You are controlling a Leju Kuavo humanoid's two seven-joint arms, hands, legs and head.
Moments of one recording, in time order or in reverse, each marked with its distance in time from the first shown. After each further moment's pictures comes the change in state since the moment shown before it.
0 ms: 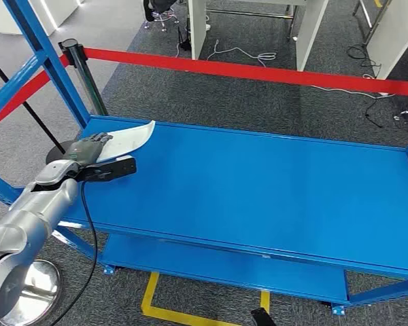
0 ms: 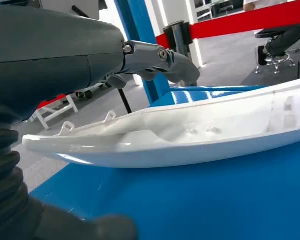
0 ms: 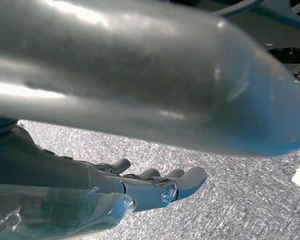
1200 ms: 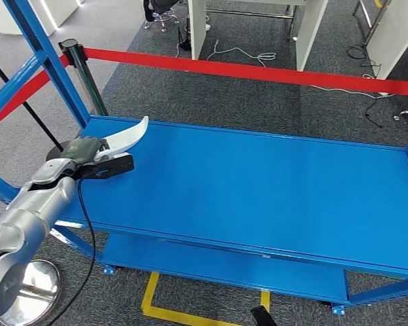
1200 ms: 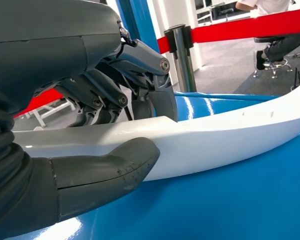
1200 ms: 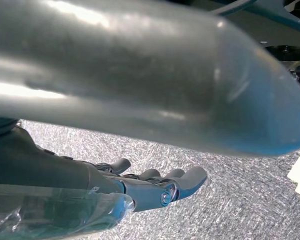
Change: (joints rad) left arm -0.007 0.009 0.001 0.001 0.019 0.003 -0.008; right arm -0.008 0.000 -0.014 0.000 0.026 -0.003 -0.003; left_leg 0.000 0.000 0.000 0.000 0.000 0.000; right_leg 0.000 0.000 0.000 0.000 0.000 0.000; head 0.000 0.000
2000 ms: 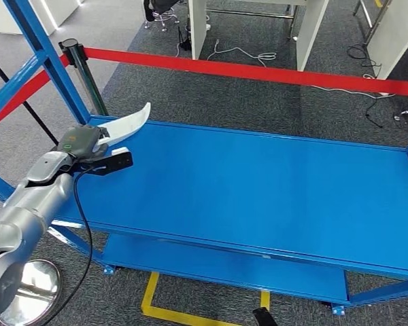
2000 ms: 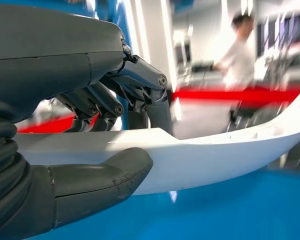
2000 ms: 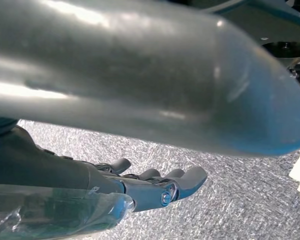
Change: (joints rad) left arm -0.016 -0.005 -0.010 -0.038 0.001 0.185 -0.142; right arm 0.008 0.000 -0.022 0.000 -0.012 -0.009 -0.017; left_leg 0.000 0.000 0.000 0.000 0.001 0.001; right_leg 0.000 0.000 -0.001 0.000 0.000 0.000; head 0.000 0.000
